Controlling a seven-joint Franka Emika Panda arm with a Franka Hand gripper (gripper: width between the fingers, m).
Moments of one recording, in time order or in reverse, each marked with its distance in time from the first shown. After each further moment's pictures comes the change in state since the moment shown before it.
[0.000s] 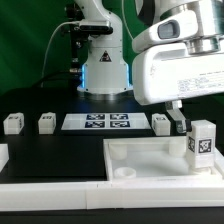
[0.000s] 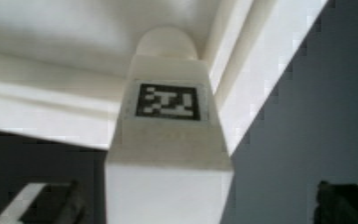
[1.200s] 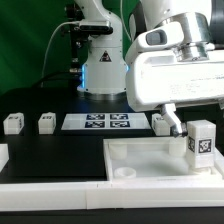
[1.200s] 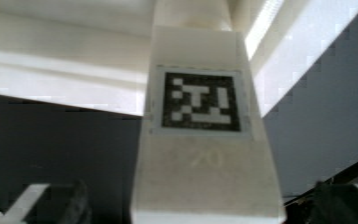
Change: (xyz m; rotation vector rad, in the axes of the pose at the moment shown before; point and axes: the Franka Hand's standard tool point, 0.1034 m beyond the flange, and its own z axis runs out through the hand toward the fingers) arm 0.004 0.008 0.007 -0.089 0.393 -0.001
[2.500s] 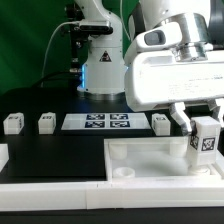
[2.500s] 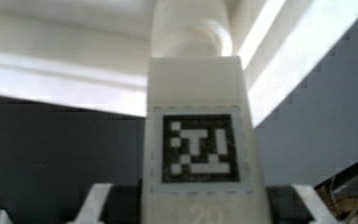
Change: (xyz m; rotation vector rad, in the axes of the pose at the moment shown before) arm -0.003 0.000 0.001 -0.002 0.008 0.002
